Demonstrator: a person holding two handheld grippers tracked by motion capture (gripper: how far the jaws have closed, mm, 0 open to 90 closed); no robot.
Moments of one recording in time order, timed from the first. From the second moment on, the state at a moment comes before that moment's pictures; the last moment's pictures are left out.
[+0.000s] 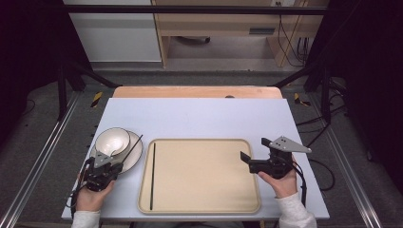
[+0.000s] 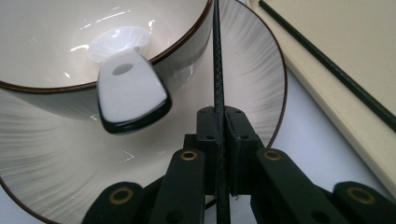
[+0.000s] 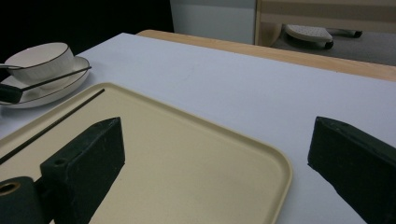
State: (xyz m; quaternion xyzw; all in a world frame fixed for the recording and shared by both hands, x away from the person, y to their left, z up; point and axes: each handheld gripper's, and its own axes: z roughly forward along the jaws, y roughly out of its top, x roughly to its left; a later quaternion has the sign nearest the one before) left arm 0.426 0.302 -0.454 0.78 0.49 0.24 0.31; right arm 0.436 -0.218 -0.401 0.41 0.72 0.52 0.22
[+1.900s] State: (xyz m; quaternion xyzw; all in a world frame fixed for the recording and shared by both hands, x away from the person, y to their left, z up) left arm 0.369 0.182 -0.456 0.64 0.57 0.27 0.44; right arm 0.433 -0.220 -0.398 0.41 0.71 0.52 0.22
